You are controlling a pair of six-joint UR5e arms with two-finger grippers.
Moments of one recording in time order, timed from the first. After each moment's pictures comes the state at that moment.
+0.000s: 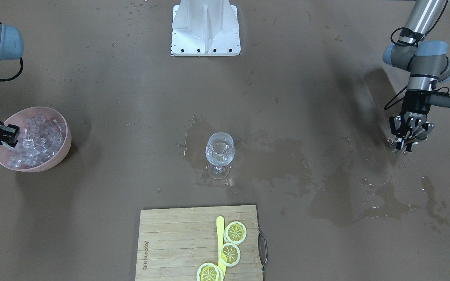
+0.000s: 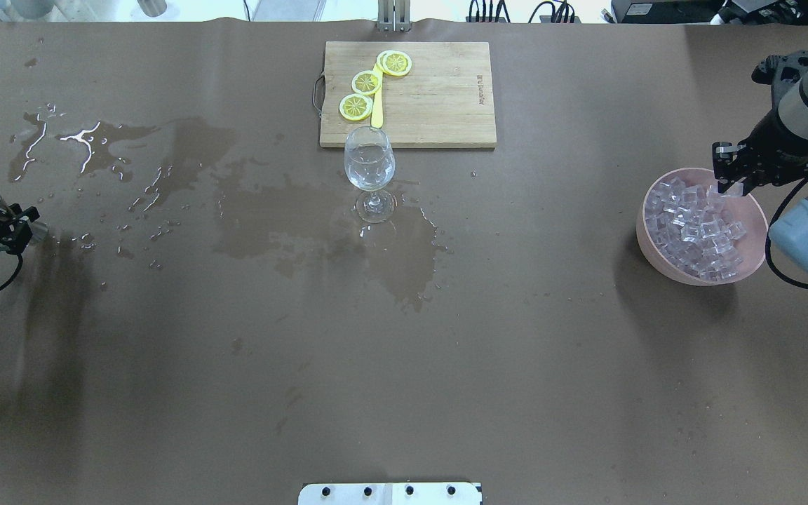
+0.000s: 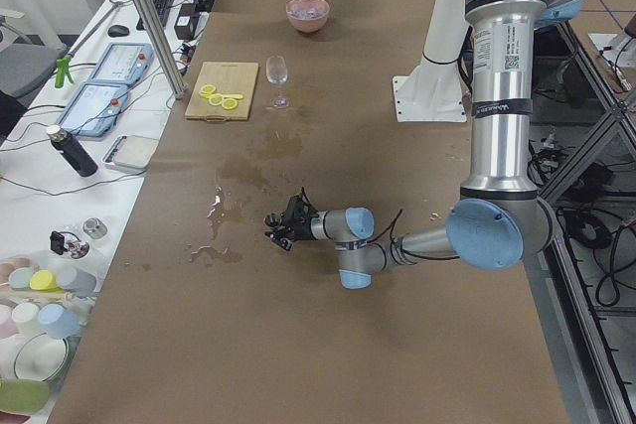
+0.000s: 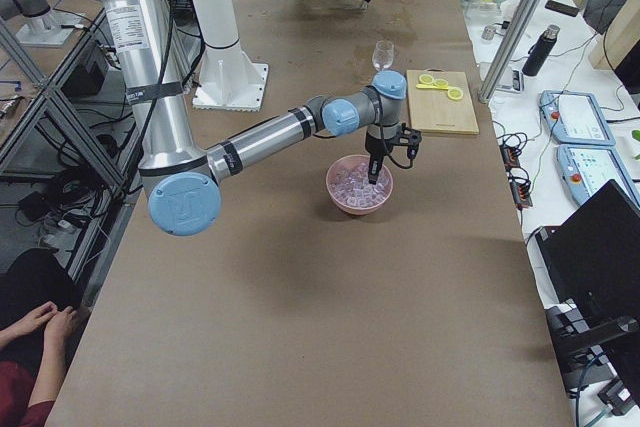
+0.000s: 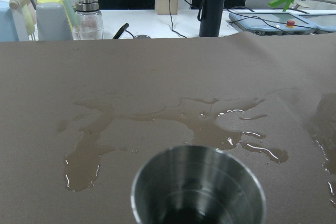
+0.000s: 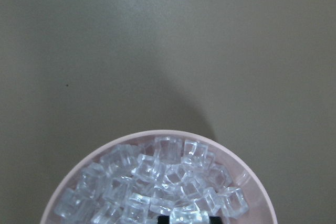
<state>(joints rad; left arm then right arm) -0.69 -1.52 -1.17 -3.35 -1.25 -0.93 1.09 -1.35 1.82 -1.68 2.14 0.80</state>
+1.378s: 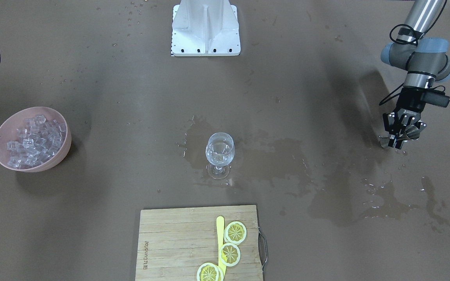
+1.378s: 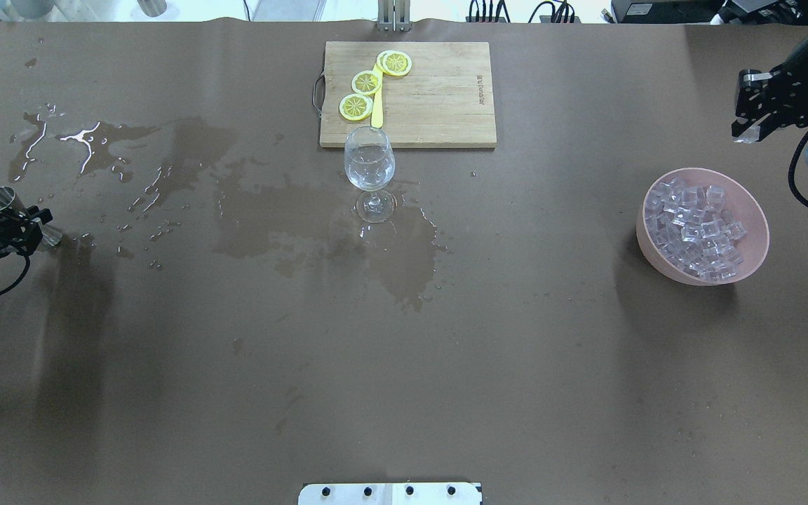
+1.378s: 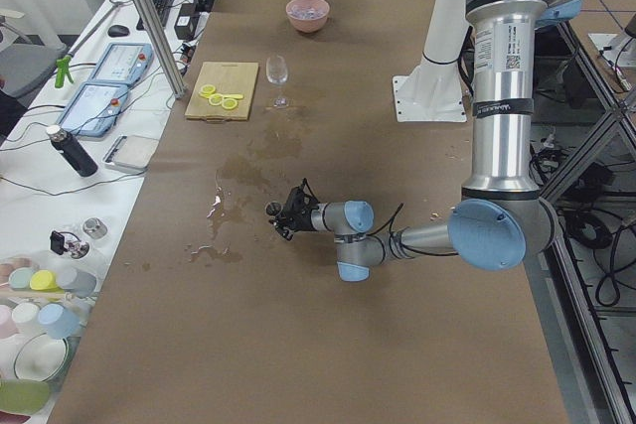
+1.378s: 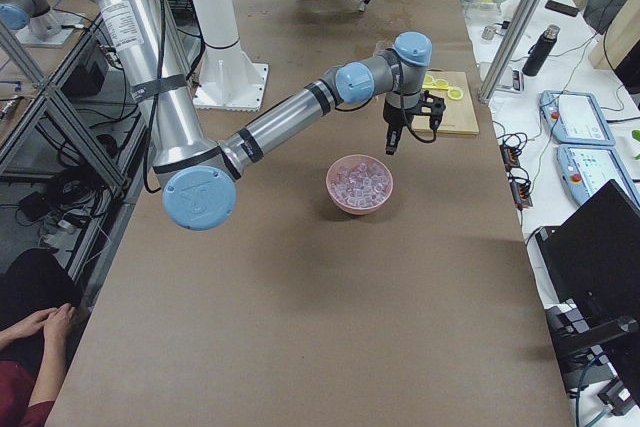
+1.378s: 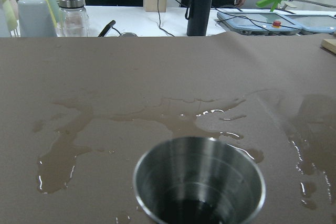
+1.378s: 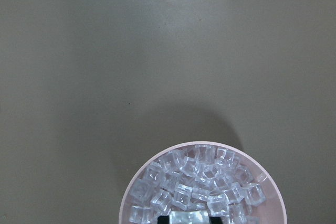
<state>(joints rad) -0.70 -1.51 -1.23 -3.34 -1.34 -0.93 1.21 -1.25 1.85 -1.81 2.28 0.71</state>
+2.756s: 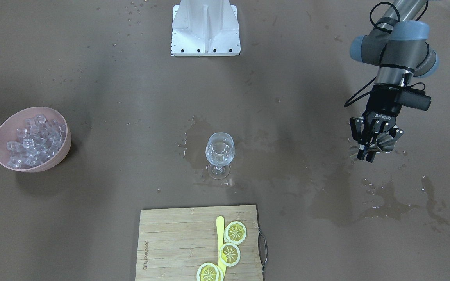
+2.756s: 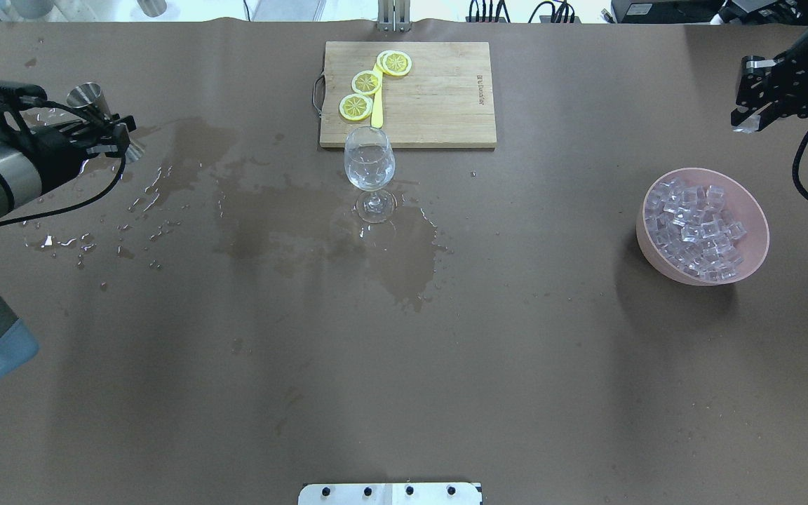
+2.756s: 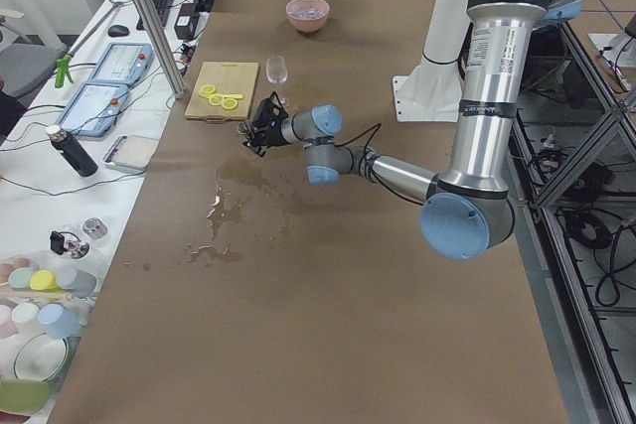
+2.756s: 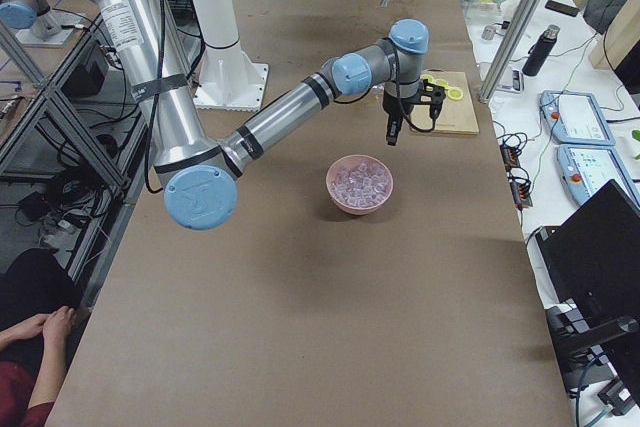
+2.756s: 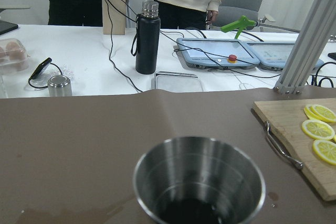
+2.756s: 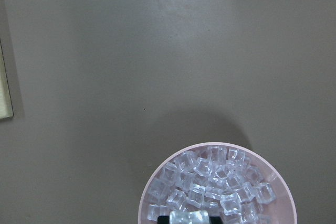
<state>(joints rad) -0.79 -1.72 -1.67 -2.69 -1.42 -0.97 1.22 -1.24 1.90 -1.81 2.28 0.76</state>
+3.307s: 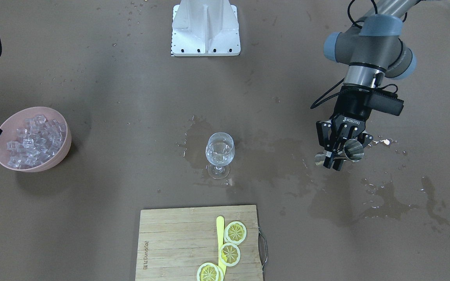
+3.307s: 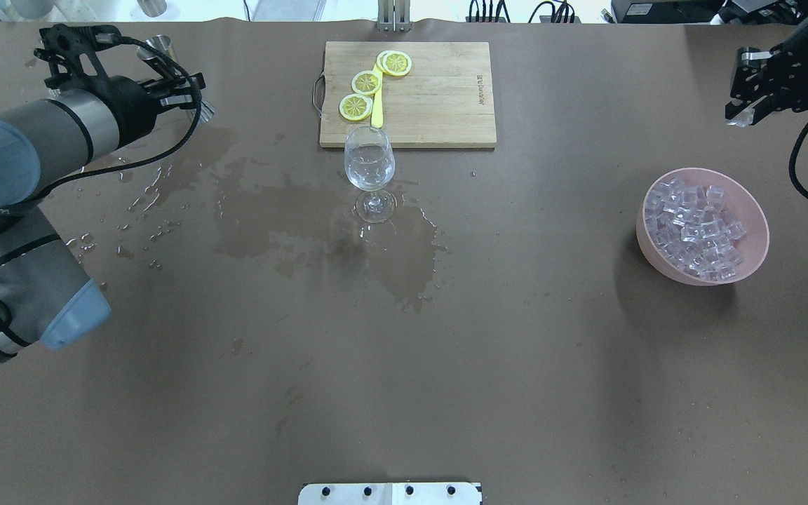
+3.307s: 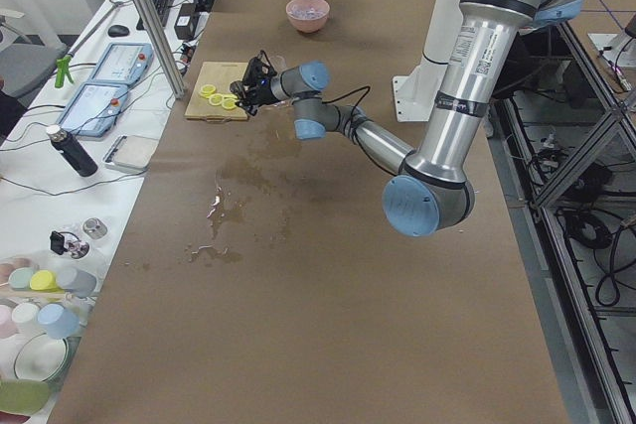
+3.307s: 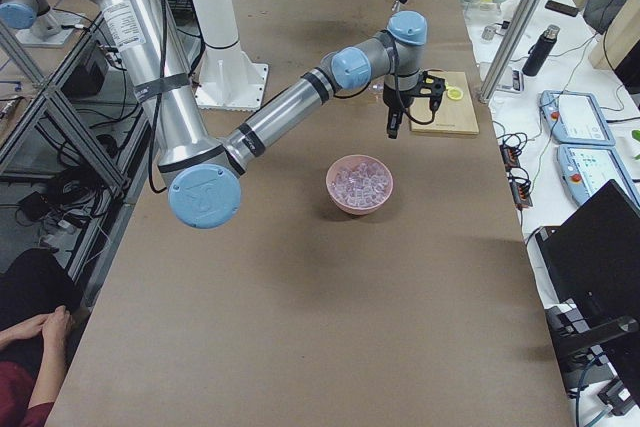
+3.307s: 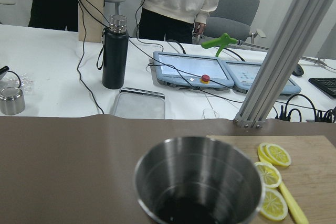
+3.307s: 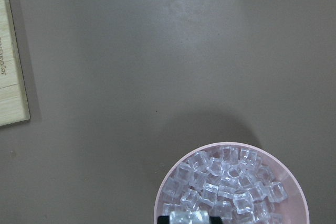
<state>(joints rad) -0.78 -1.91 -1.70 -2.50 -1.42 -1.06 1.21 -1.22 1.91 -1.81 2.28 0.79</state>
